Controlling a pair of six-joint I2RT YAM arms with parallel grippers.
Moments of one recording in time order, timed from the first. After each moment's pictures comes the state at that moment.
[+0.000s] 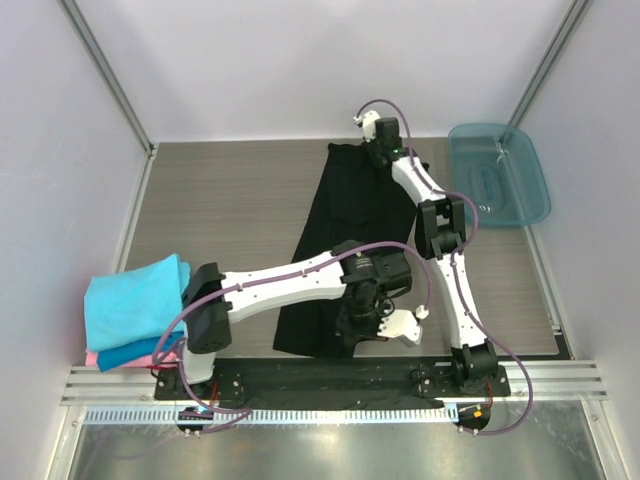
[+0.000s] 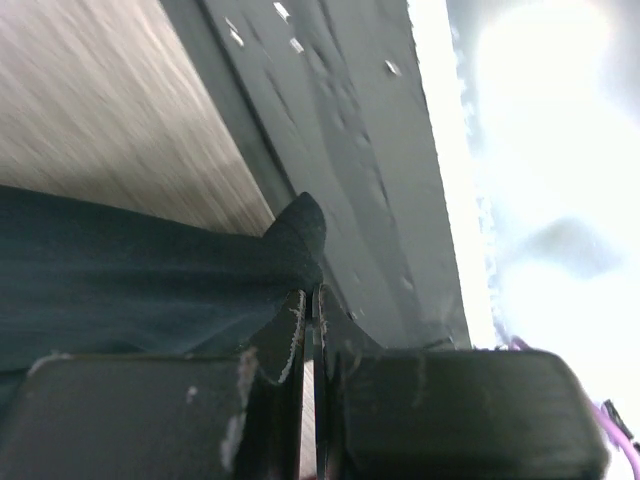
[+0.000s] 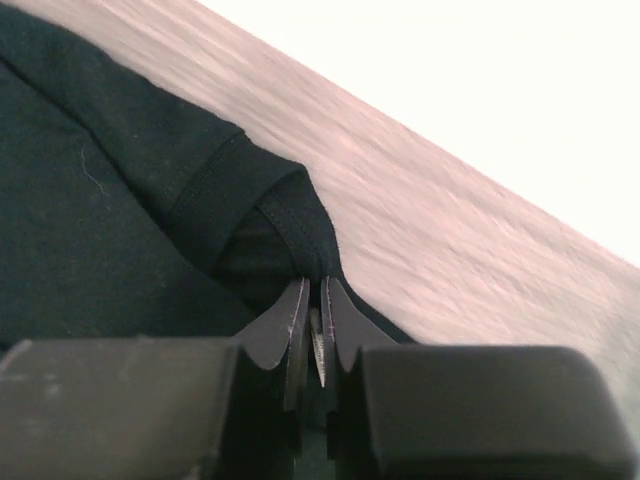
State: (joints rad) left arm -1.26 1.89 1.74 -1.33 0.42 0.62; right arm 0.23 2.75 2.49 -0.33 0.10 -0.39
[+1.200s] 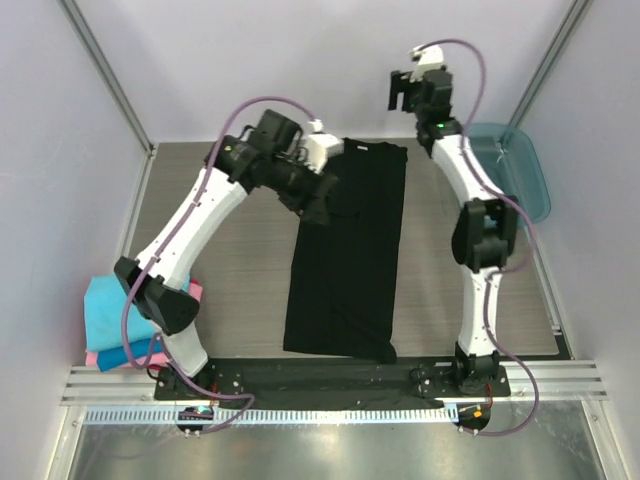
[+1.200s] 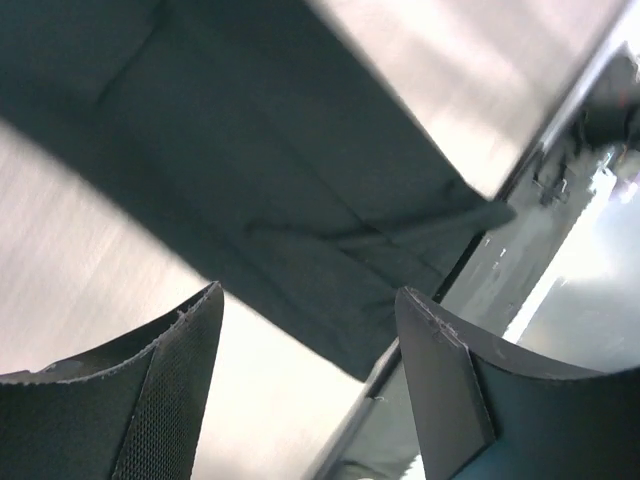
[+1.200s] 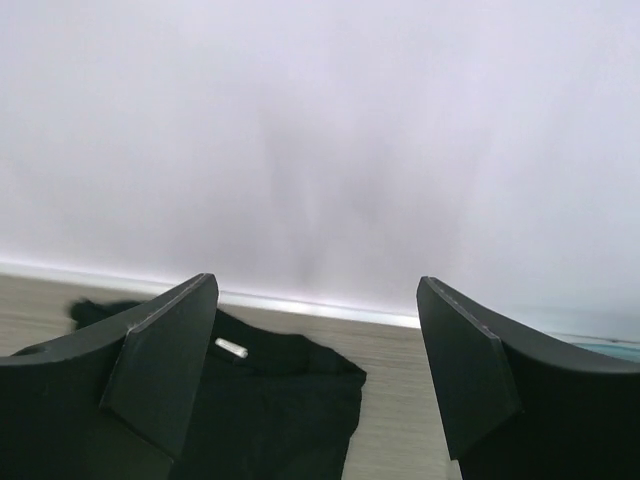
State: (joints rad) left arm -0.67 1.77 2.07 -1.20 0.42 0.15; right arm 0.17 2.29 2.15 0.04 0.05 -0.07
